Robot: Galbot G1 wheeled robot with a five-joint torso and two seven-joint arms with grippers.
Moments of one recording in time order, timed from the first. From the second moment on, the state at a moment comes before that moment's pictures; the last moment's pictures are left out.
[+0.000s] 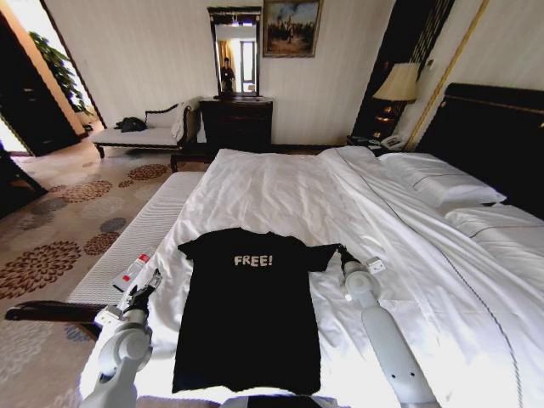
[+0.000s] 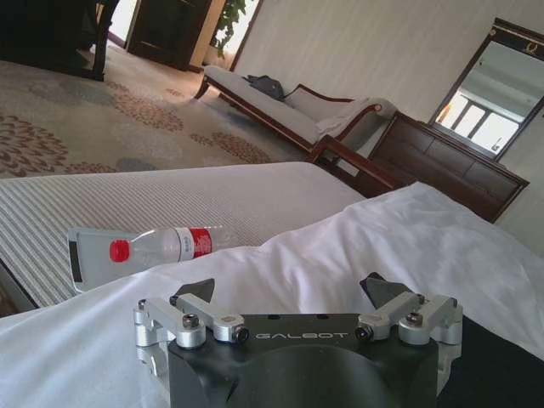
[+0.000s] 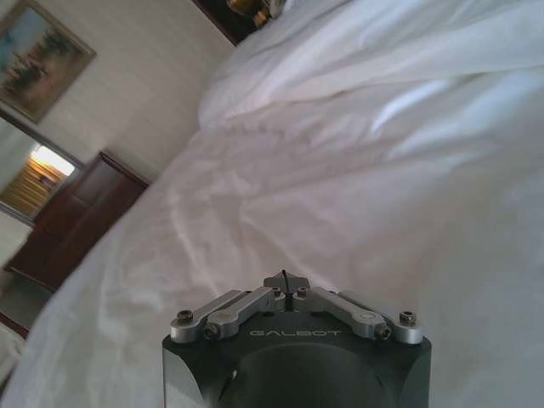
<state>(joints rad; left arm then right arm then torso) 1.46 -1.32 -0.79 -1.92 -0.88 0.15 -0.32 -1.03 1.24 0.48 1.66 1.24 -0.09 0.55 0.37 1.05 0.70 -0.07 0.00</state>
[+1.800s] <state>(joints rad) 1.47 -1.31 -0.81 -1.92 -0.90 0.15 -0.32 -1.17 1.36 0.44 1.83 1.33 -0.09 0.55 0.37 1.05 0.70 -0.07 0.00</state>
